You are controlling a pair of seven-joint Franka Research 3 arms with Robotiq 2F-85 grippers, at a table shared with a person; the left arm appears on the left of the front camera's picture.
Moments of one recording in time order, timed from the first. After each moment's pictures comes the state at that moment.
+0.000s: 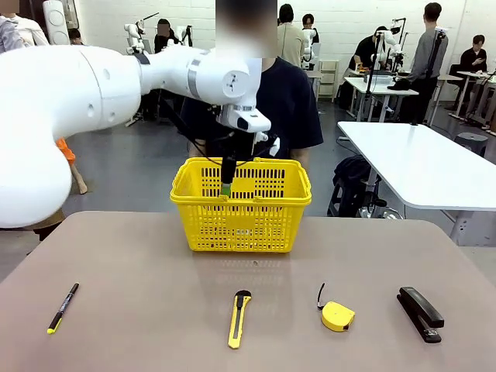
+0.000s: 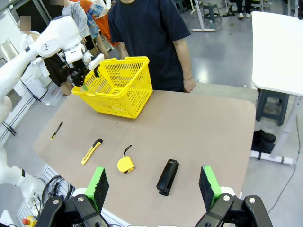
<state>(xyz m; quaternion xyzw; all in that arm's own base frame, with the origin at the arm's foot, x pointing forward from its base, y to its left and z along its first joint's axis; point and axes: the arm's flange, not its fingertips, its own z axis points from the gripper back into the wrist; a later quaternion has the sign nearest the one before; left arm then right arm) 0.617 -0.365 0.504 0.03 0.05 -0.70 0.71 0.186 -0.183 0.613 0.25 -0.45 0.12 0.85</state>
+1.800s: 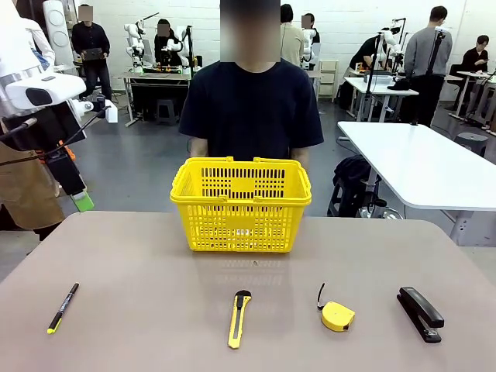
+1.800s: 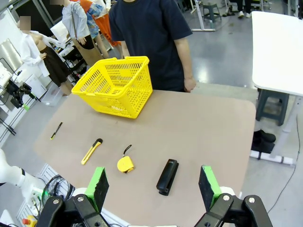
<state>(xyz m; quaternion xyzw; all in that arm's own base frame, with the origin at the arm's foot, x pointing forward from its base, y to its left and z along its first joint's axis) 0.371 -0.082 0.570 -0.07 -0.09 -0.45 0.89 0.186 -0.183 0.613 0.25 -0.45 0.12 0.85</state>
